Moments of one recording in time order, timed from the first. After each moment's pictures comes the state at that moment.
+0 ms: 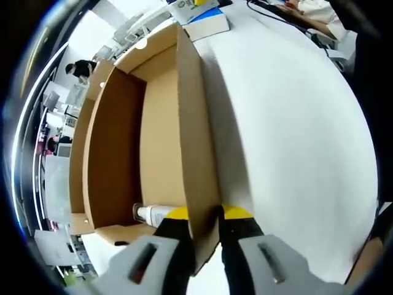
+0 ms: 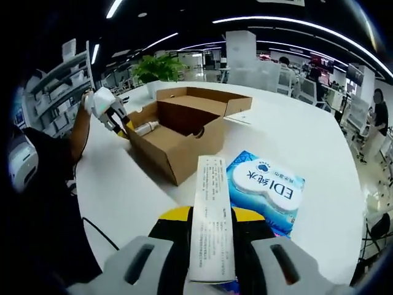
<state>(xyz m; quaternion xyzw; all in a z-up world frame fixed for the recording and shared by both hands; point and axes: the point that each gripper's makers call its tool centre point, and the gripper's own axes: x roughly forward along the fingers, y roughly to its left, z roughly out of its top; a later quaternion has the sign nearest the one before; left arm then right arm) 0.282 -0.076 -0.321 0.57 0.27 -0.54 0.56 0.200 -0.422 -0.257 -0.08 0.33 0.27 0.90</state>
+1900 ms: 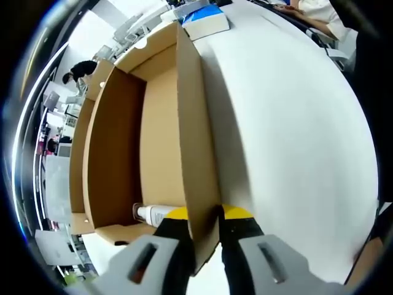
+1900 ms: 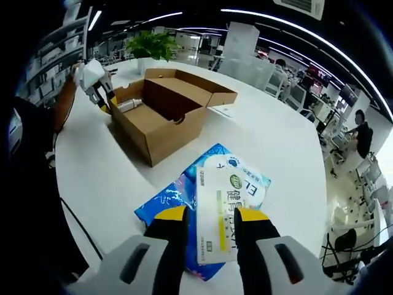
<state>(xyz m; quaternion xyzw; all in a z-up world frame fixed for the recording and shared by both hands) 0.282 -0.076 -0.321 0.57 0.26 -0.54 0.56 0.202 -0.462 -0.245 -0.19 0.35 0.21 0.89</state>
